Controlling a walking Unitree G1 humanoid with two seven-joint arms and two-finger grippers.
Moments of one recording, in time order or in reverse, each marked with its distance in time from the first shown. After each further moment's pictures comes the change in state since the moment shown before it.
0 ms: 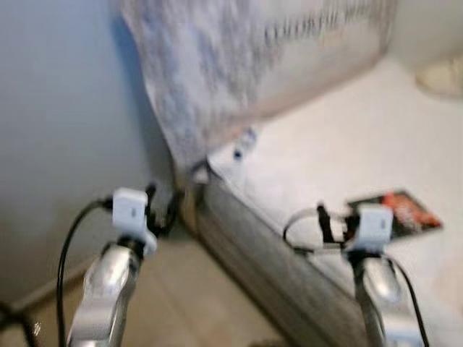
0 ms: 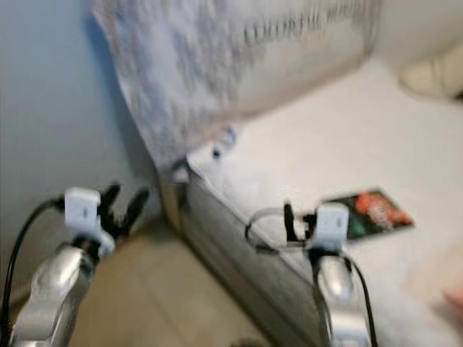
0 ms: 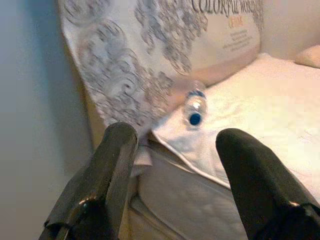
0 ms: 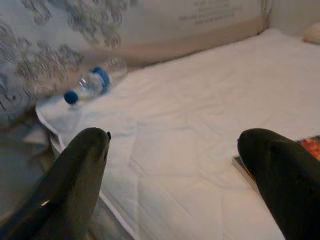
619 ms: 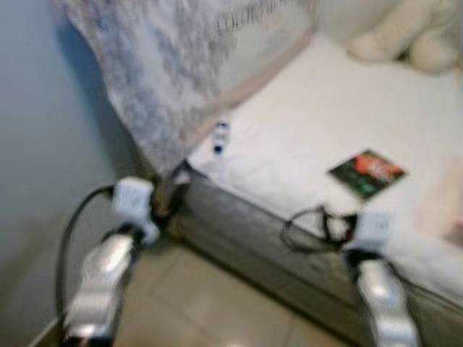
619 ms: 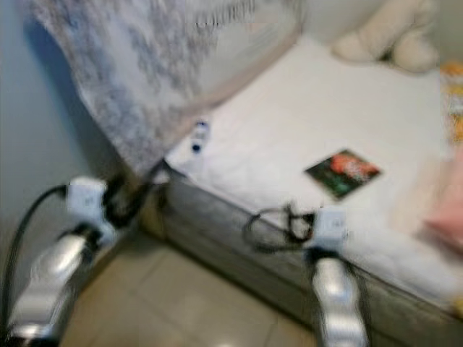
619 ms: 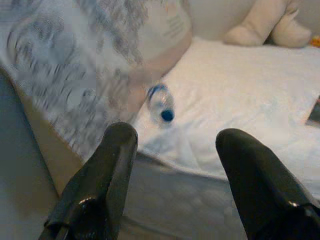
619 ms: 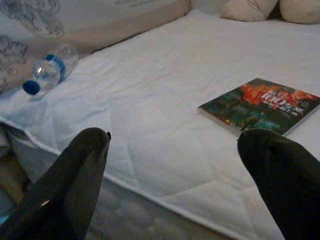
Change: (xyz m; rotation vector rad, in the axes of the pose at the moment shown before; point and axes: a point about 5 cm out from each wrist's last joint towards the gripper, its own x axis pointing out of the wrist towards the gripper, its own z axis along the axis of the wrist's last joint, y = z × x) left arm 0.011 0.010 -0.002 0.023 0.026 -0.028; right arm -0.002 0.006 -0.009 0.018 0.020 -0.024
